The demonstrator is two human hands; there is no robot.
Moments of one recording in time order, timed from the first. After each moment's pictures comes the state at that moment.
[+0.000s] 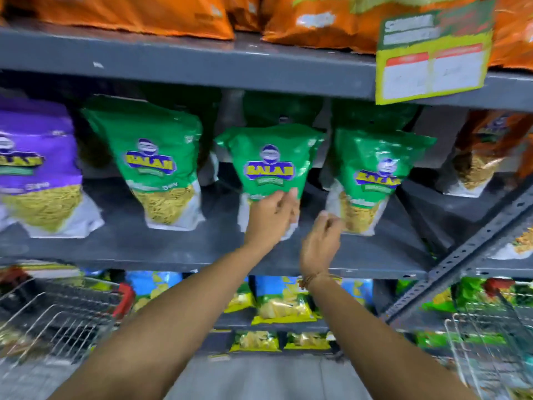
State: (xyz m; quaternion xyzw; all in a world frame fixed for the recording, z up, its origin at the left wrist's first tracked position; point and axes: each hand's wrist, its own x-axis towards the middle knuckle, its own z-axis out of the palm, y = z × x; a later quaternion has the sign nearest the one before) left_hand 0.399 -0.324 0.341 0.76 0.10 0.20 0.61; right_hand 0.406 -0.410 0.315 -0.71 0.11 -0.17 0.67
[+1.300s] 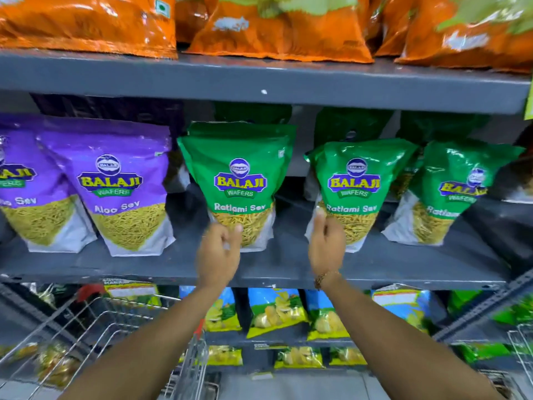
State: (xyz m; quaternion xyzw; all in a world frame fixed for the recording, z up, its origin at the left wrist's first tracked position) left_hand 0.291 -0.096 0.287 0.80 0.18 0.37 0.44; right_hand 0.378 -0.259 0.294 -0.78 -0.02 -0.16 0.61
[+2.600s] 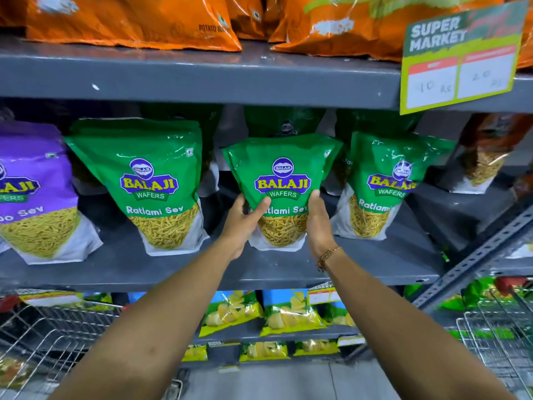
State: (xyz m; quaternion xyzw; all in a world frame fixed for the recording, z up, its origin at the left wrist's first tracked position) left_hand 0.422 -0.236 0.311 0.67 0.11 0.10 0.73; right_hand 0.474 -0.380 0.307 -0.67 -0.07 0.08 0.74
